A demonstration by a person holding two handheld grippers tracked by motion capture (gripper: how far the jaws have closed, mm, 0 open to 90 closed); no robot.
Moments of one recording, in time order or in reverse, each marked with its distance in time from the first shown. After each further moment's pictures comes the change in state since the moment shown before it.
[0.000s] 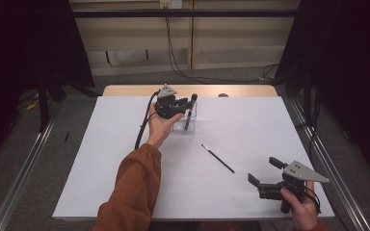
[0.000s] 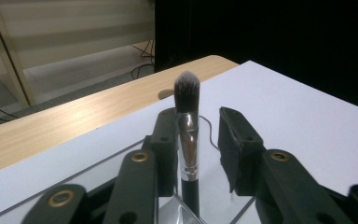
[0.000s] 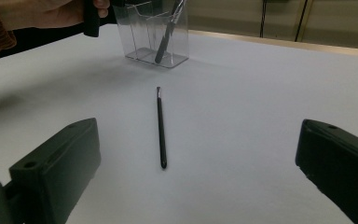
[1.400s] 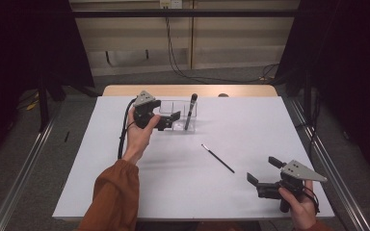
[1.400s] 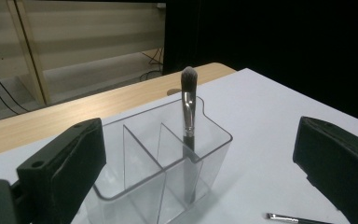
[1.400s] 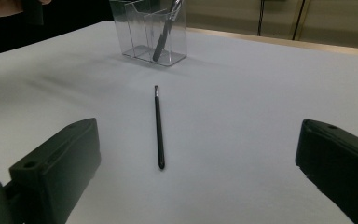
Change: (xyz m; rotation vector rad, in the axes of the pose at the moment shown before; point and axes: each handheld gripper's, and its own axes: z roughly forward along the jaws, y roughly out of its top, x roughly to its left) left arm -0.006 -0.007 -0.081 -0.043 0.044 -0.035; right arm 0.001 0.001 0.003 0.010 -0.013 -0.010
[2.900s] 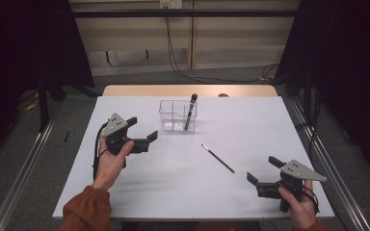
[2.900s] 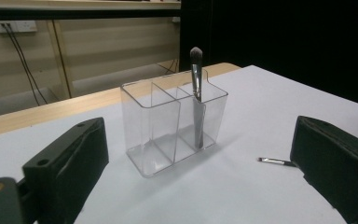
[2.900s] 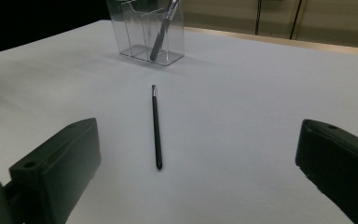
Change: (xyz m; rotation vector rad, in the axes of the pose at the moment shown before) left arm -0.010 -0.040 -0.090 -0.064 0.073 0.041; right arm 0.000 0.000 0.001 0.004 -0.010 0.004
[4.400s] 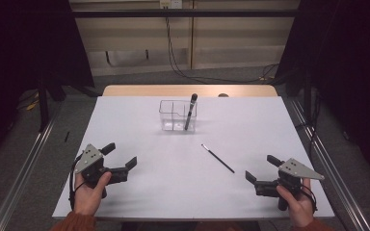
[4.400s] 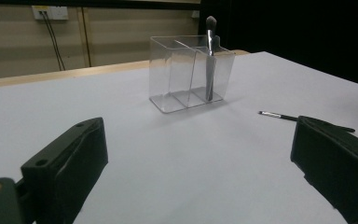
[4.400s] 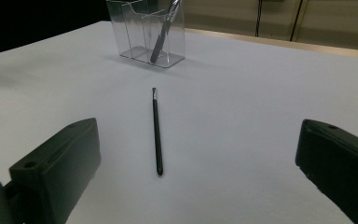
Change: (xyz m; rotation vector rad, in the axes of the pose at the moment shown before) left arm -0.009 -0.053 -0.081 -0.002 0.081 -0.032; right arm 0.001 0.002 0.005 -0.004 0.000 -0.001
